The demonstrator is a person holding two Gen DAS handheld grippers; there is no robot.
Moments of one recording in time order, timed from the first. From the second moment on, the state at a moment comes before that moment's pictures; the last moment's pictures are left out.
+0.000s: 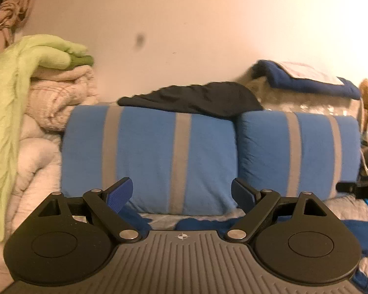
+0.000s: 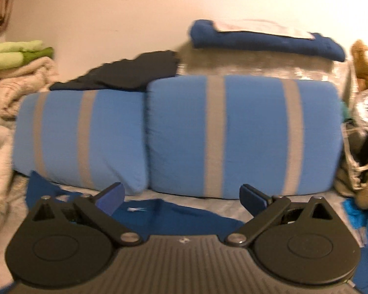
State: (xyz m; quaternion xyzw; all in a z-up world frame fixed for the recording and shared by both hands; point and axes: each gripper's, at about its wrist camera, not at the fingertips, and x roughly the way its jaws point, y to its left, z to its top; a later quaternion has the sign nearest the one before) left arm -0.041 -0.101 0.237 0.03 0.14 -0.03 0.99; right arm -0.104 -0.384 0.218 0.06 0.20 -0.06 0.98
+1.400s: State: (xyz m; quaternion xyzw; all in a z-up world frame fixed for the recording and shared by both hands) left arm 0.042 0.023 0.143 -0.05 0.21 0.13 0.97; right arm -0.061 -0.288 0.075 0.10 0.24 -0.04 0.96
